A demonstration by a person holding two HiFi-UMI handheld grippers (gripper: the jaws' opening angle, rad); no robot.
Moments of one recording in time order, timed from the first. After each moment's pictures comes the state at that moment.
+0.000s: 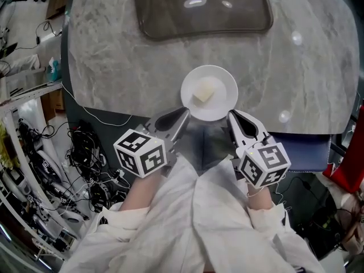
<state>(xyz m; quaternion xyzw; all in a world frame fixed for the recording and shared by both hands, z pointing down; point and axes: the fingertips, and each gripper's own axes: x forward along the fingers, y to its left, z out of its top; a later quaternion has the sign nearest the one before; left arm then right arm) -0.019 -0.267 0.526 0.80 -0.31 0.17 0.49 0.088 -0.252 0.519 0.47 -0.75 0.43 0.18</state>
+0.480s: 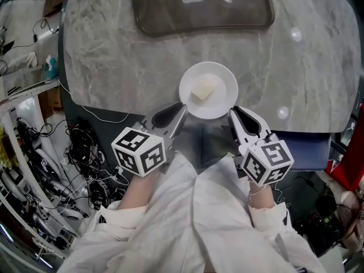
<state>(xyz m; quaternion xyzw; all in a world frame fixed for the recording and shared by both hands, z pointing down) -0.024 -0.272 0.540 0.80 -0.32 0.19 0.48 0.096 -0.253 0.532 0.47 -0.74 0.44 0.18</state>
